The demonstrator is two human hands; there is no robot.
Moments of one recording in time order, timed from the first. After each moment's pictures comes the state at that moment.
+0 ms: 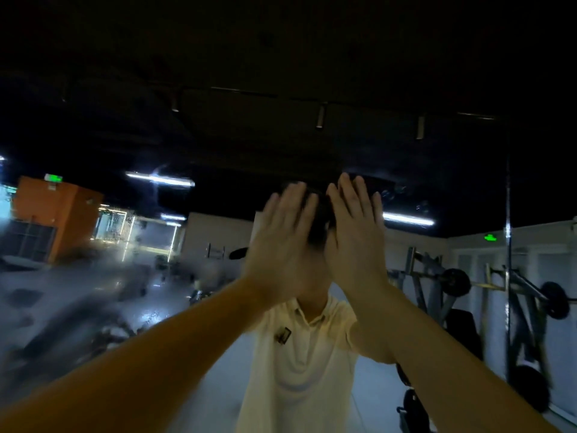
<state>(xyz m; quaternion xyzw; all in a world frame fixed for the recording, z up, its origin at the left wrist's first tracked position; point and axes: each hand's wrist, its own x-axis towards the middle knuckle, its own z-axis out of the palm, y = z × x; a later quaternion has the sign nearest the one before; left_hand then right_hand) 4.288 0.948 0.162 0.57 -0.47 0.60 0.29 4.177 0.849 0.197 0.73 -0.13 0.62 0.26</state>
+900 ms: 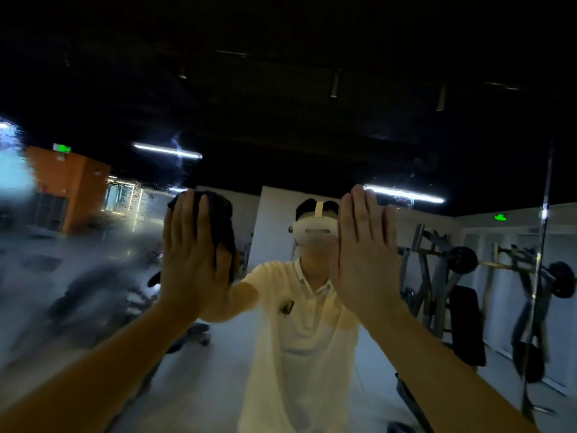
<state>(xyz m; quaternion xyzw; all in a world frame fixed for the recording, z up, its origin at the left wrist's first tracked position) 4.399 1.034 0.064 0.60 -0.35 0.62 0.37 4.185 0.859 0.121 0.71 -0.19 0.57 0.35</state>
